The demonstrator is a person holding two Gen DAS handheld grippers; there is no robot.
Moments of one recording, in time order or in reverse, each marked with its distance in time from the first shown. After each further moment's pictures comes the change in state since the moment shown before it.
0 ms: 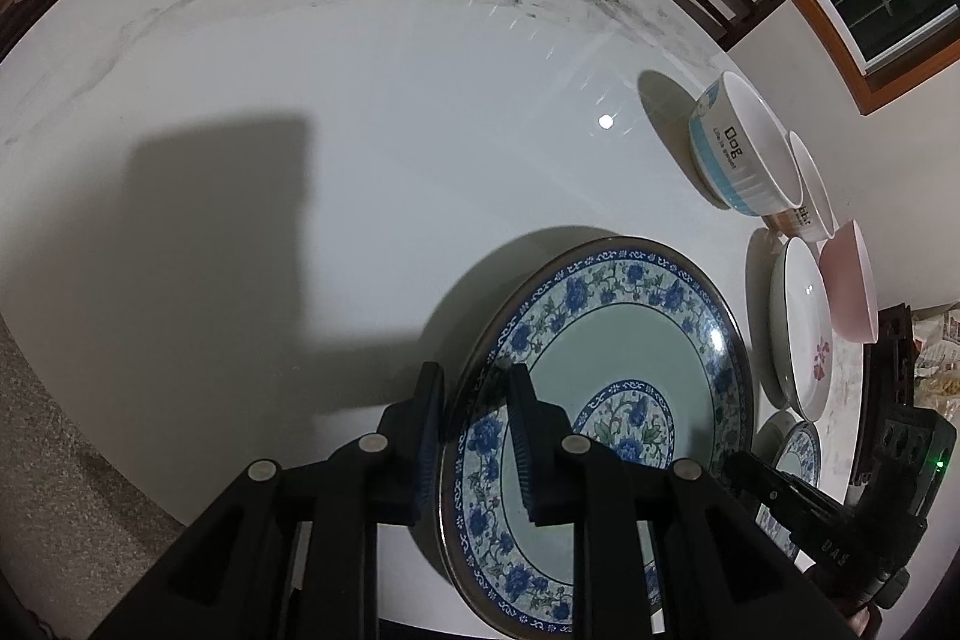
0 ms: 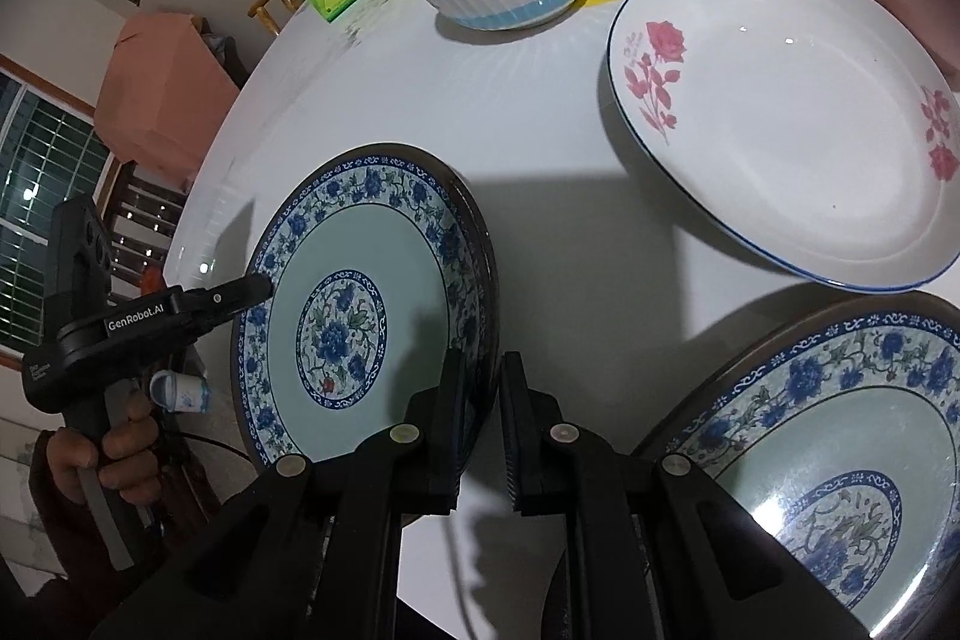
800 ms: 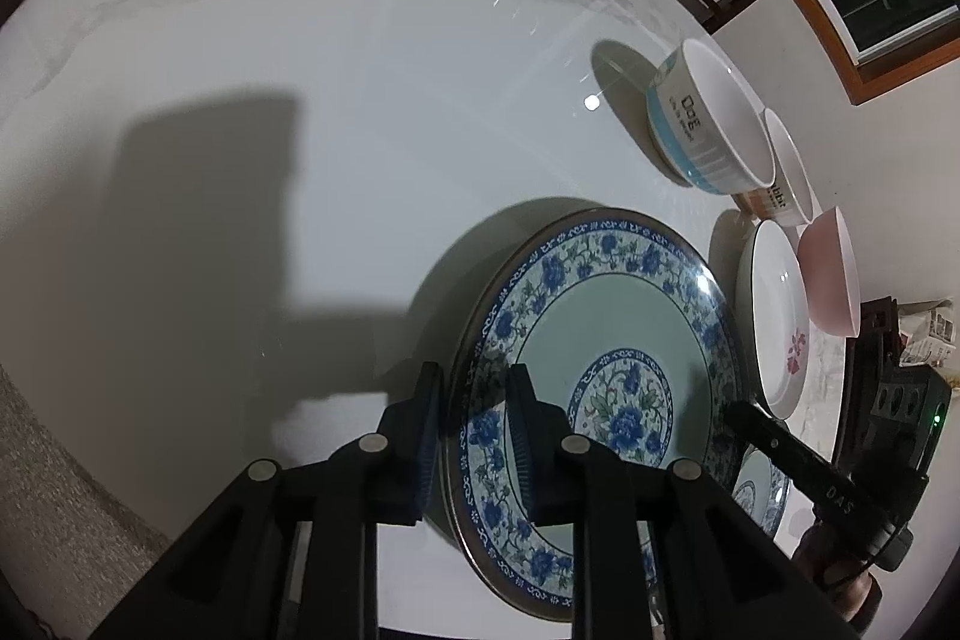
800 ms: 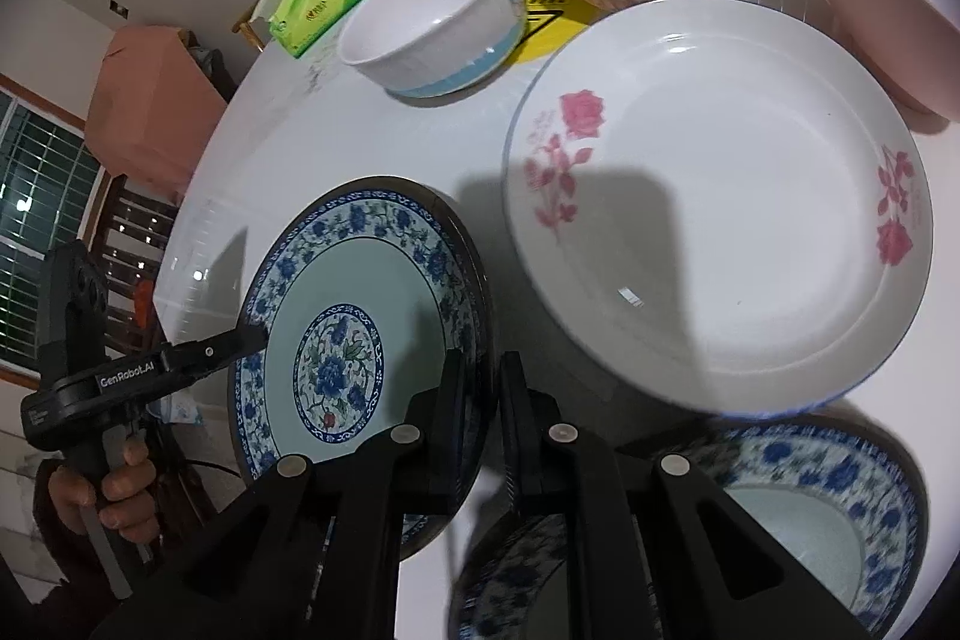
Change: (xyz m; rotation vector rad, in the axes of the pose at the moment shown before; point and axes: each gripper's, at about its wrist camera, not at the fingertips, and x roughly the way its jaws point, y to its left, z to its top) left arm 0.005 -0.029 0.001 -0.002 0.049 -0.032; right arm -0.020 -0.032 0.022 0.030 -0.014 -0.006
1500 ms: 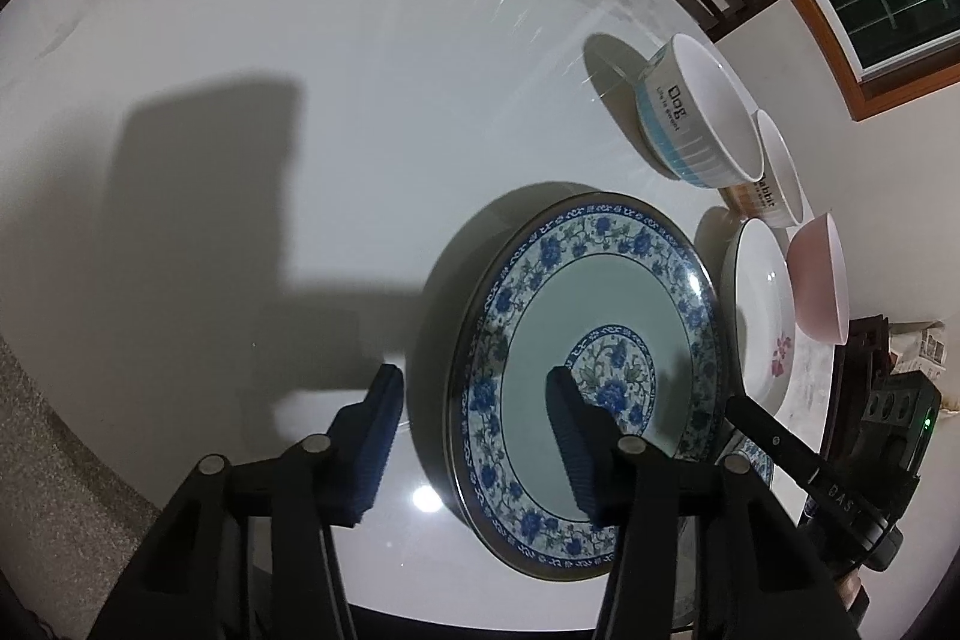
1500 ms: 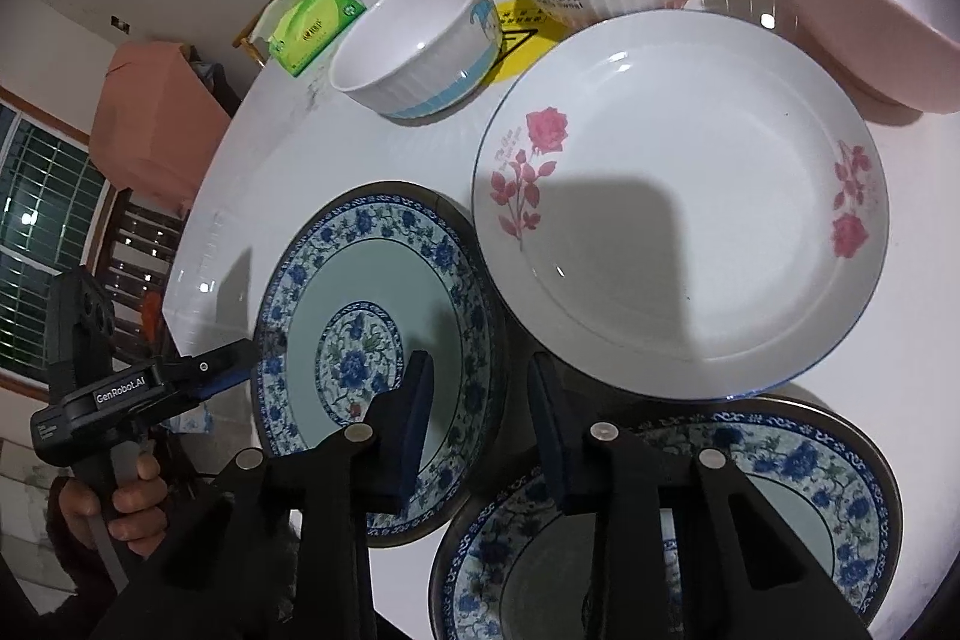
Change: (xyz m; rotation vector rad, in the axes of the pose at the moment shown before) left arm 0.003 -0.011 -0.014 -0.056 0.019 -0.025; right arm -0.011 -0.019 0.007 0.020 -0.005 0.005
